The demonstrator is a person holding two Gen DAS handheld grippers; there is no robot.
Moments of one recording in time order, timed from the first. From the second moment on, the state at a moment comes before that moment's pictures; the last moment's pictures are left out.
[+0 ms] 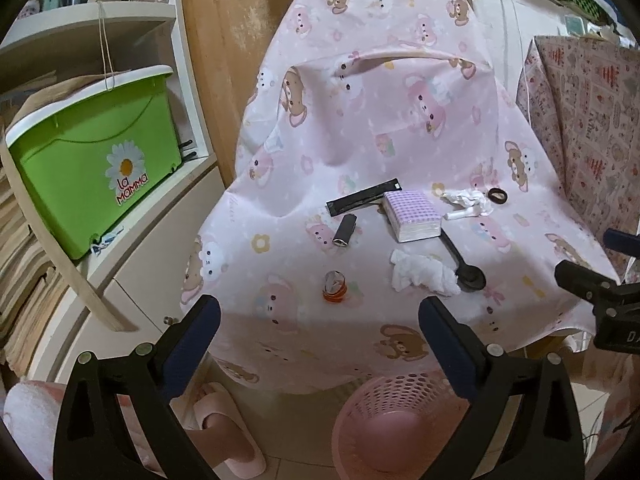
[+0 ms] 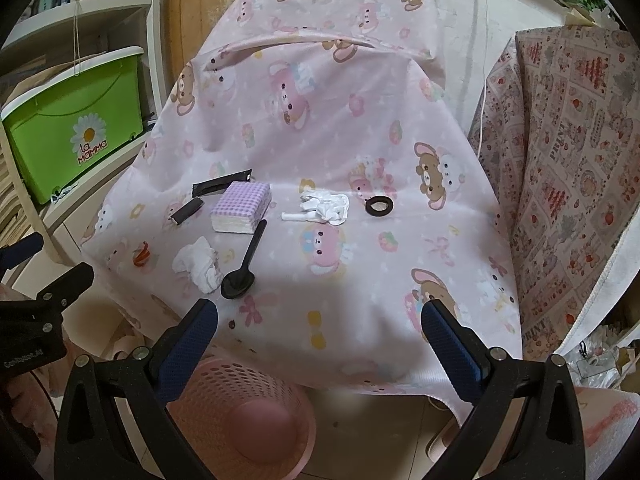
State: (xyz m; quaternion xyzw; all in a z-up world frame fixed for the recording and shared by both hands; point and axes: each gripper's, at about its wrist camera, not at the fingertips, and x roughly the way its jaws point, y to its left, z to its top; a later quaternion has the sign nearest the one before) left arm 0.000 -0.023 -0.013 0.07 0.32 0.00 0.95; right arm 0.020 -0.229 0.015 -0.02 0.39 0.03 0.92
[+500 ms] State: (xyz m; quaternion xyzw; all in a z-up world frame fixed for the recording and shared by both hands) left arm 0.011 -0.015 -0.027 0.03 0.38 -0.02 0.92; right arm 0.025 -0.231 0.008 -0.01 0.41 0.03 0.91
